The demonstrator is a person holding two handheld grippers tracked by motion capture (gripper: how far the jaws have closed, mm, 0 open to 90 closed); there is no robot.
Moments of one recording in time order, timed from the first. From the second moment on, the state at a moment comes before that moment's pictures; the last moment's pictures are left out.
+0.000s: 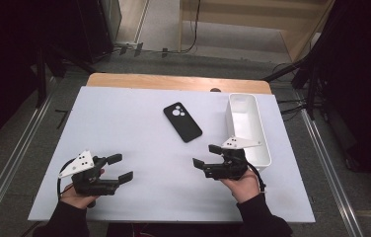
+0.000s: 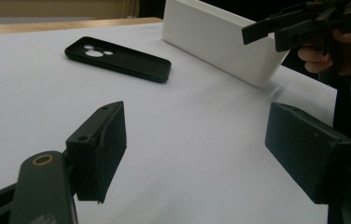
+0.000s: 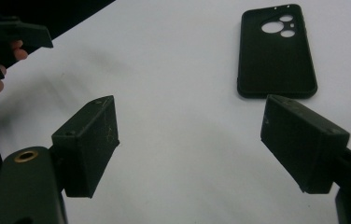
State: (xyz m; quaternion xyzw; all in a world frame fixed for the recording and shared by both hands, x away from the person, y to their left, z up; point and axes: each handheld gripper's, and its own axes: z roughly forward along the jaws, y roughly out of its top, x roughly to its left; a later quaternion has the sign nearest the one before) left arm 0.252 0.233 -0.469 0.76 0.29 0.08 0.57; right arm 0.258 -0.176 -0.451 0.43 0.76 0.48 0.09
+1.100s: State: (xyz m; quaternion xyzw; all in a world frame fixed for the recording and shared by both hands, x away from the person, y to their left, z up) left arm 0.252 0.232 -0.470 0.76 0.29 0.07 0.57; right arm 0.314 -0.143 -0.444 0.43 0.75 0.49 0.13
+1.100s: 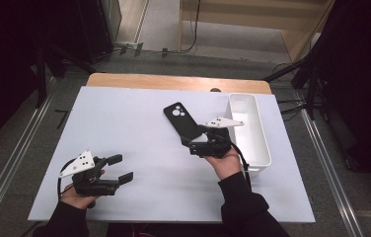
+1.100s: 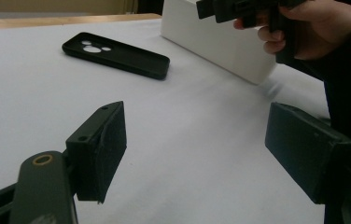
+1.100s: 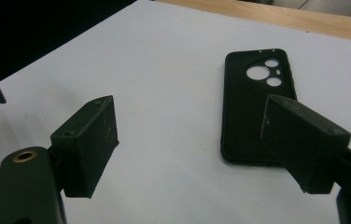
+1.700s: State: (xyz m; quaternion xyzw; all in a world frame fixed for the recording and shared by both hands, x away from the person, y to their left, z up) left arm 0.253 0.233 -0.471 0.77 0.30 0.07 0.56; right arm 0.346 -0.136 -0.449 0.43 0.74 0.49 0.15
